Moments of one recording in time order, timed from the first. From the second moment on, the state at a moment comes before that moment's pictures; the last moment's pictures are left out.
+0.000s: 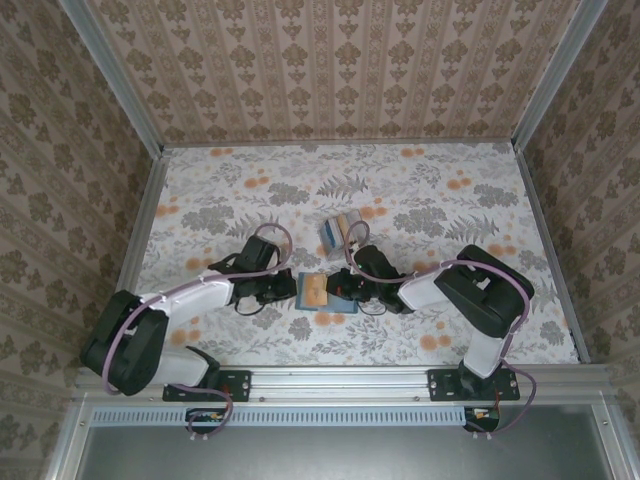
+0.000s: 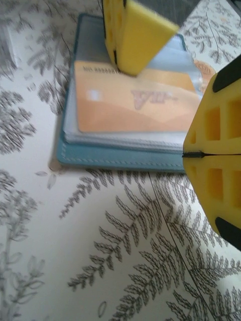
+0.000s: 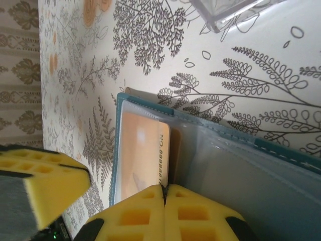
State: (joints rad) left arm -0.60 1.36 0.58 -0.30 0.35 -0.68; right arm 0.73 1.78 0.60 0.54 -0.32 1.01
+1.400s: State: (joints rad) left arm -0.58 1.37 0.55 -0.28 0.37 -0.67; right arm 0.81 1.52 0.70 0.01 -0.01 0.81
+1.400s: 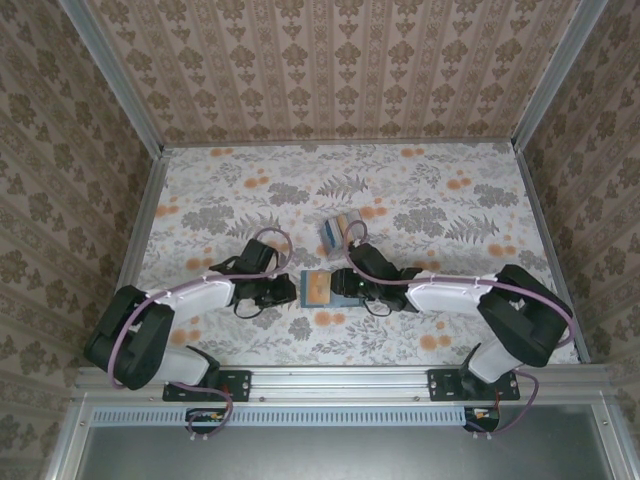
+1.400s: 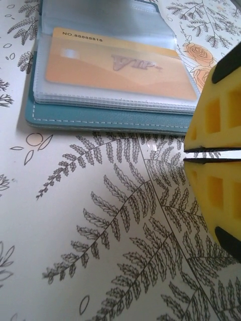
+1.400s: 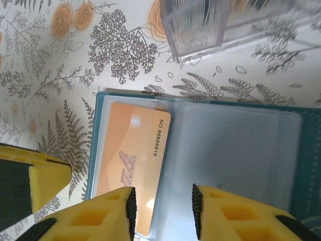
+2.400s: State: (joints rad) left arm -0.55 1.43 0.60 -0.27 0.43 -0.64; right arm 0.76 1.37 0.81 -0.48 0.24 0.53
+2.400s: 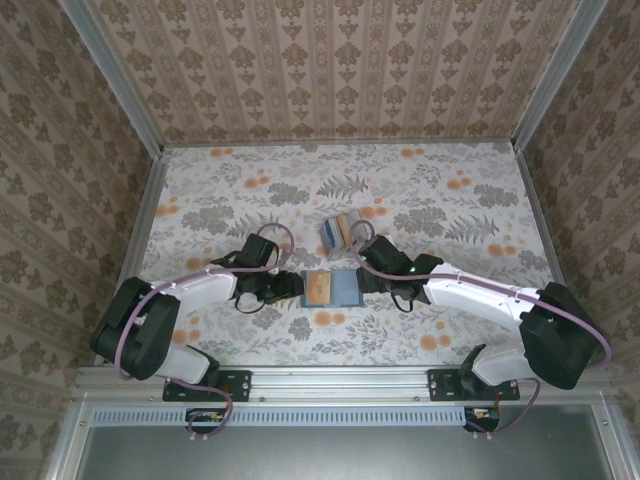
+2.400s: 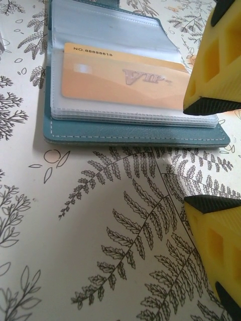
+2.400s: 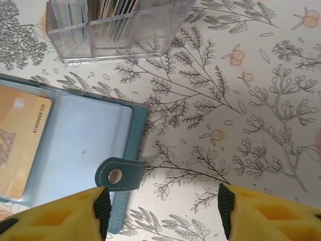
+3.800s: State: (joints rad) left arm -0.56 1.50 0.66 -0.26 0.47 -0.64; right arm 0.71 1.49 0.77 -0.33 0.12 0.59
